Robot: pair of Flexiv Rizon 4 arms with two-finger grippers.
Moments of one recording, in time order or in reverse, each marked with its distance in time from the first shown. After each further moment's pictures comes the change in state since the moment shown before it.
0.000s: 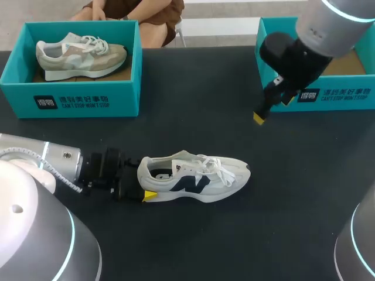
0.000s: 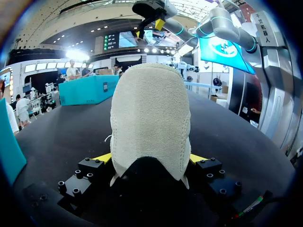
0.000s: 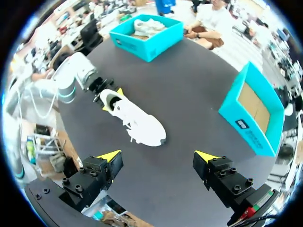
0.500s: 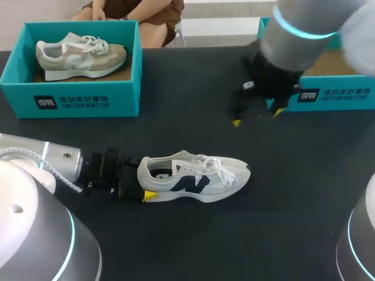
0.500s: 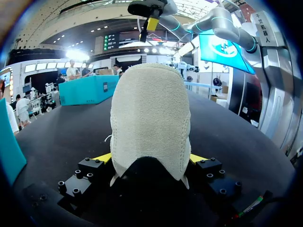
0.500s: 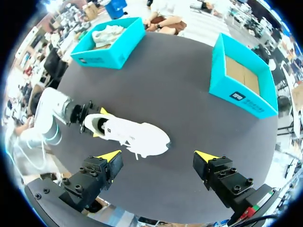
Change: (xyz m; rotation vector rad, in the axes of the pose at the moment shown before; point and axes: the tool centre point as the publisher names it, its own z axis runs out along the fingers) left arm 0.000 0.000 0.000 0.000 0.000 0.000; right arm 0.028 0.024 0.037 0.012 -0.108 0.375
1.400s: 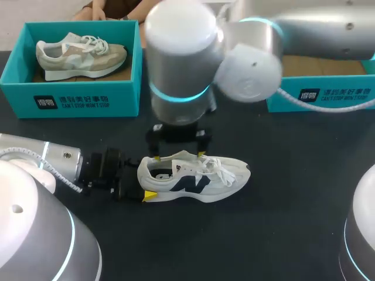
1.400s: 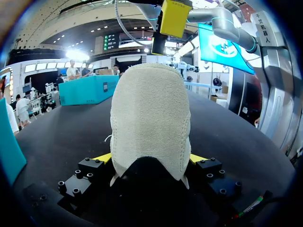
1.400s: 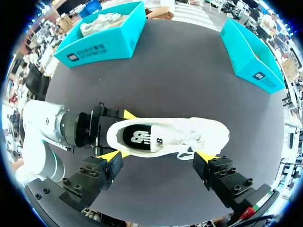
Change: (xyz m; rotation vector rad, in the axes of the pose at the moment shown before) left arm 0.000 0.000 0.000 0.000 0.000 0.000; right arm 0.162 0.000 0.100 0.017 -0.085 0.193
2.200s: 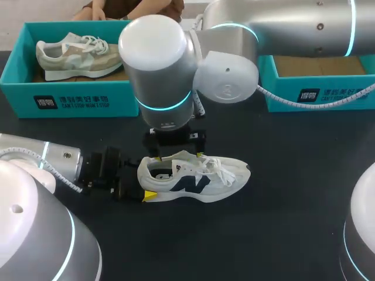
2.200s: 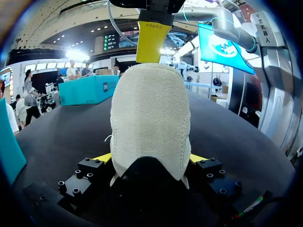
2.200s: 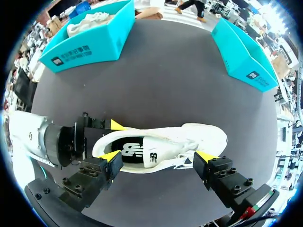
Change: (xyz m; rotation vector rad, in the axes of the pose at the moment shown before) left arm 0.000 0.000 0.000 0.000 0.000 0.000; right arm -0.009 0.016 0.026 -0.017 -0.112 0.050
